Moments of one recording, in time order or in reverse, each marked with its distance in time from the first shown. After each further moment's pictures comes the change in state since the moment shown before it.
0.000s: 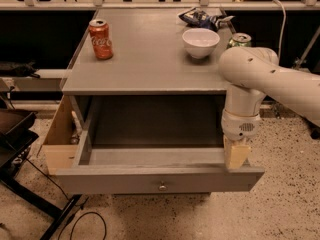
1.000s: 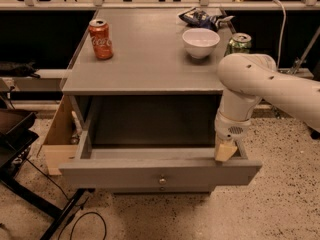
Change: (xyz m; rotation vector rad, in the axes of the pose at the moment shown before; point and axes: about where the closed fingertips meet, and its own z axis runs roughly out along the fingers) arm -0.019 -0.046 0.009 0.170 -0.078 0.103
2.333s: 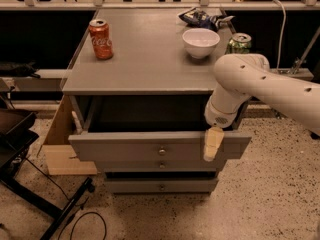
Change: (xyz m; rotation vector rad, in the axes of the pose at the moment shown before) arm -0.032 -0.092 -0.005 0.271 -0.116 0.035
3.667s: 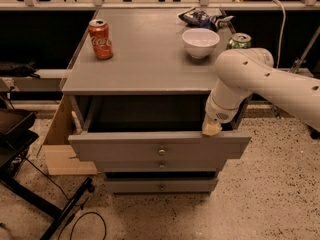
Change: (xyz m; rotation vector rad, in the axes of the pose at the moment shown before) arm -0.003 -0.007 -0.017 0.064 0.000 0.001
